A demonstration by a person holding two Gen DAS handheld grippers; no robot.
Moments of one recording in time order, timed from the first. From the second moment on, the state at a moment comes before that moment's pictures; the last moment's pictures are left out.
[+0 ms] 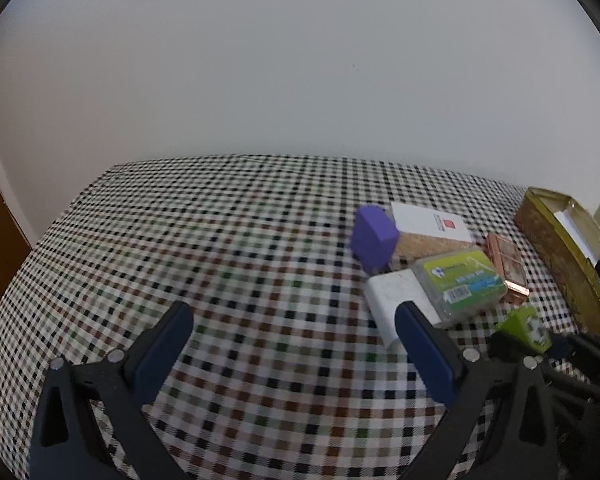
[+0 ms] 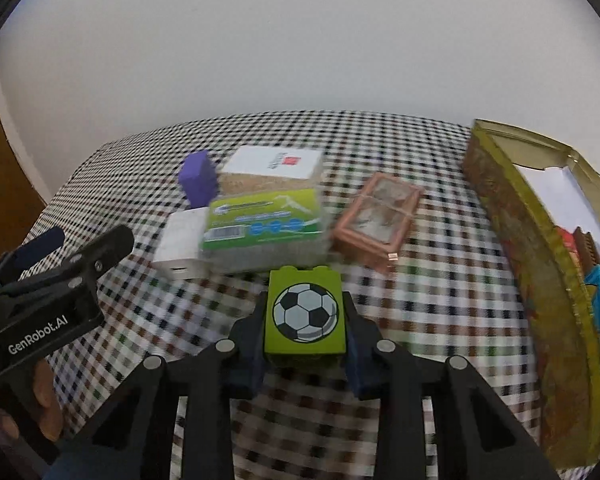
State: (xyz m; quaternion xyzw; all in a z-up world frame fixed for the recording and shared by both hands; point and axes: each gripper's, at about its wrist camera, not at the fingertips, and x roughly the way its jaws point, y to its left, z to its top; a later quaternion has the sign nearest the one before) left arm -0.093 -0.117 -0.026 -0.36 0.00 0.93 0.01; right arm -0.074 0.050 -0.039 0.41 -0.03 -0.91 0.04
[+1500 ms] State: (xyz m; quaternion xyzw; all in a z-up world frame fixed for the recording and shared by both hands) left arm -0.081 -0.098 -0.007 -0.28 -0.08 0.96 -0.01; right arm -0.020 0.084 0.017 0.20 -0.05 -0.97 0.09
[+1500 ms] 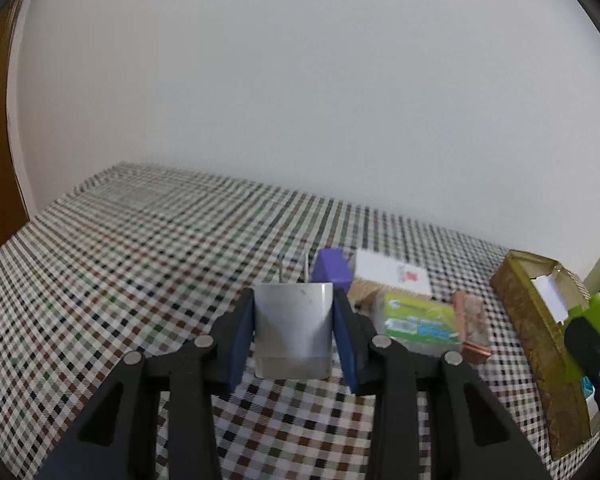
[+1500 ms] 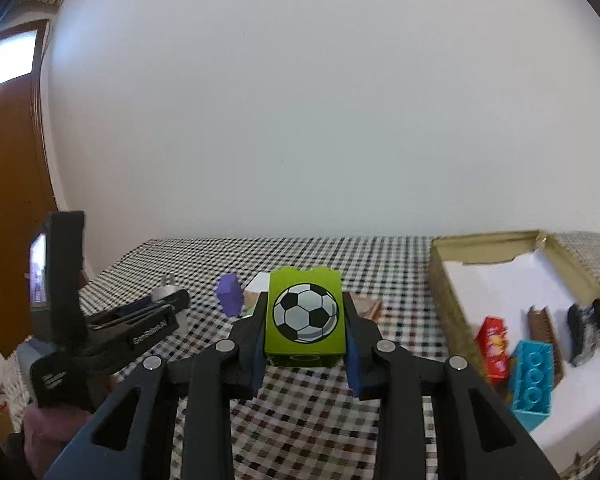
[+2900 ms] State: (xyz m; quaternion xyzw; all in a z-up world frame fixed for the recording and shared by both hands) left arm -0.059 0.088 0.044 -0.23 0.02 0.97 0.09; right arm 0.008 0.235 0.038 0.16 -0.05 -0.98 -0.06
